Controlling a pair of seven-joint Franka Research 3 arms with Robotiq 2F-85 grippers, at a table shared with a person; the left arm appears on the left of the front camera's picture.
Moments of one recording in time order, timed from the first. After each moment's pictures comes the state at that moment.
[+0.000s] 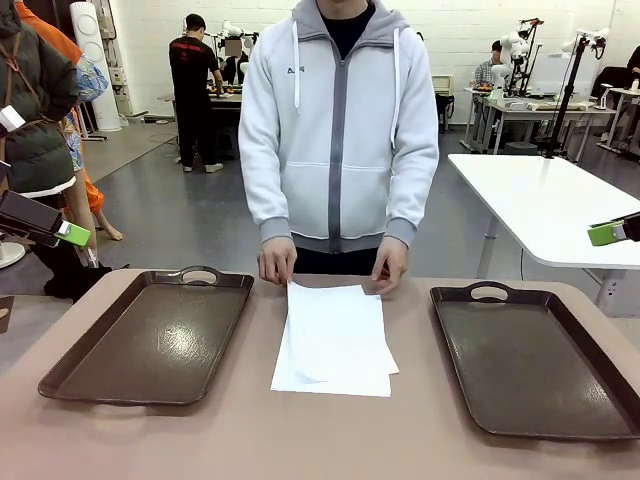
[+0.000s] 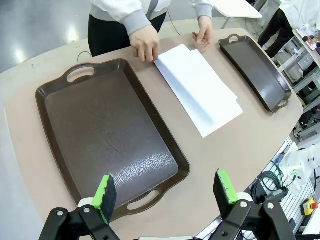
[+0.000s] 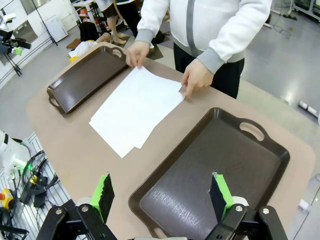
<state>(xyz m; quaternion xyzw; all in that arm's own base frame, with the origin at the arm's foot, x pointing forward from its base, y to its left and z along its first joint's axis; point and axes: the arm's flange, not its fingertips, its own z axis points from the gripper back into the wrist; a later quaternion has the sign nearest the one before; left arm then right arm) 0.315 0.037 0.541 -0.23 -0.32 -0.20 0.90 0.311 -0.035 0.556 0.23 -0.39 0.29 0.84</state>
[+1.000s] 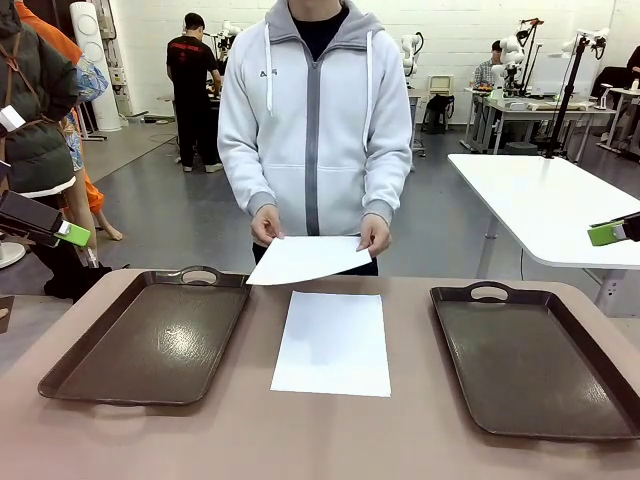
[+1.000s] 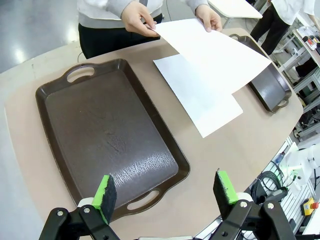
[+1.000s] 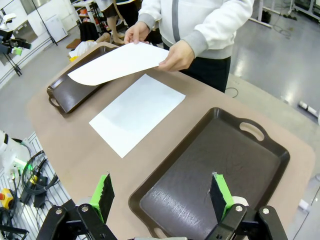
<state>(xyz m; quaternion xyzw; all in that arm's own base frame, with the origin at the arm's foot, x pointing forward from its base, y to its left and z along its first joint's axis) 0.315 0.037 0.541 -0.23 -0.32 -0.20 0.90 0.311 -0.035 0.556 0.23 -0.39 0.29 0.84</state>
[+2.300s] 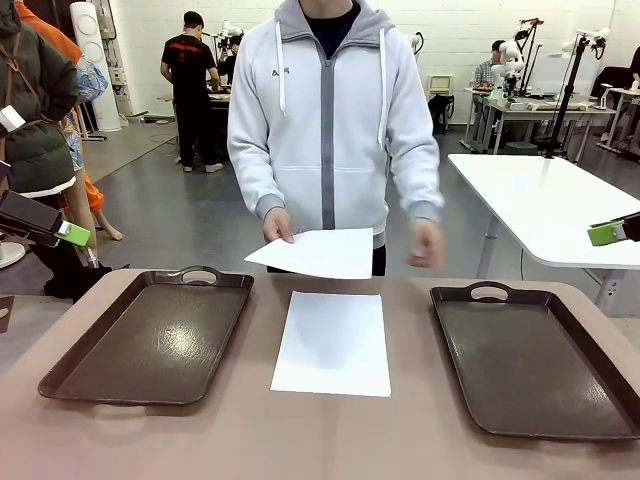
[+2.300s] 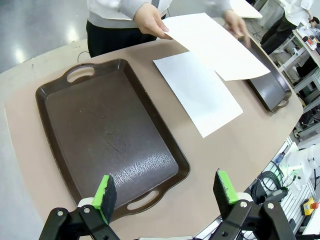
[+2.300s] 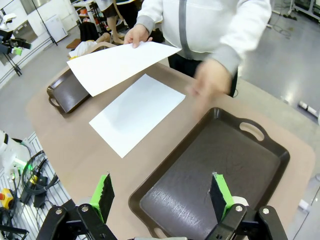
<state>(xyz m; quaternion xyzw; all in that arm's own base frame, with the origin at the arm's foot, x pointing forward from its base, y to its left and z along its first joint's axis) 0.315 0.037 0.541 -0.23 -0.32 -0.20 0.90 0.311 -0.035 0.556 0.23 -0.39 0.29 0.84</state>
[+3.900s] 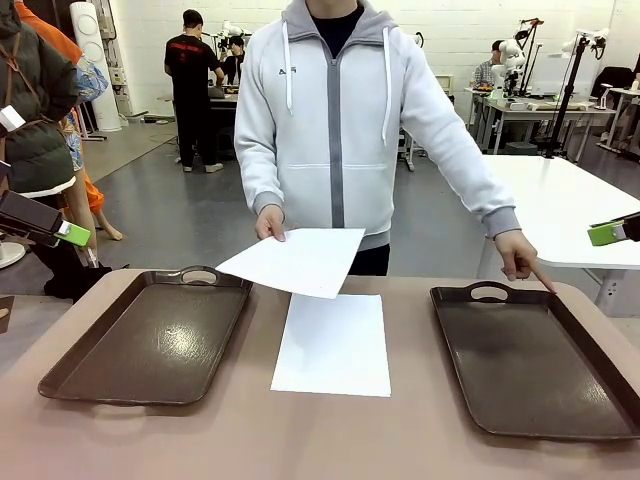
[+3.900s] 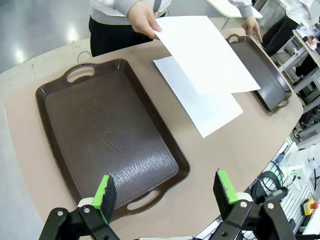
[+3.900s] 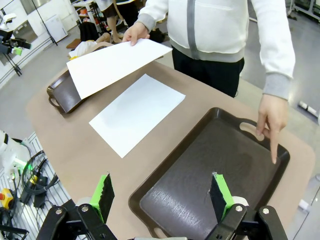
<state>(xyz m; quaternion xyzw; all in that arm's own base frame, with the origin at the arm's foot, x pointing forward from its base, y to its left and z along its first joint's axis) 0.315 0.037 0.541 -0.23 -0.32 -0.20 0.90 0.311 -0.035 0.556 0.23 -0.39 0.29 0.84</state>
